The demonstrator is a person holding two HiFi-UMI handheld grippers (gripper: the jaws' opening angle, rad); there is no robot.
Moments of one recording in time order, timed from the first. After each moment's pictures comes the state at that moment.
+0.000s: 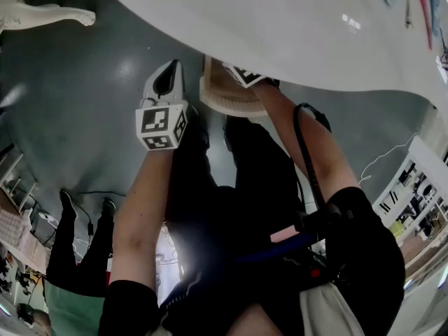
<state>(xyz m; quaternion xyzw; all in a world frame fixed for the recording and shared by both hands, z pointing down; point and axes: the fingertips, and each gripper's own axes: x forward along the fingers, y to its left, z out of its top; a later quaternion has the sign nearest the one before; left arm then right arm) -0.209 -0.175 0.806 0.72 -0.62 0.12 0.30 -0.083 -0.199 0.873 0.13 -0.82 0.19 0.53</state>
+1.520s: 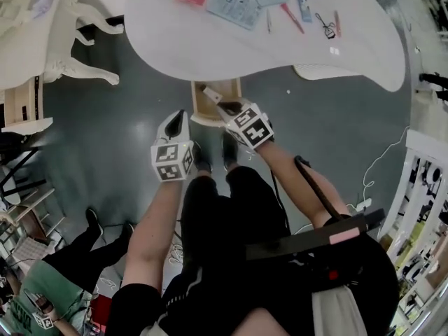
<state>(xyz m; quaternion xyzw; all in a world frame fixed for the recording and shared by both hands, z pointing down) -0.130 -0.129 0.556 0.74 -0.59 0.16 0.30 -0.037 -0.150 0.592 0.19 -0.87 0.22 0.39</state>
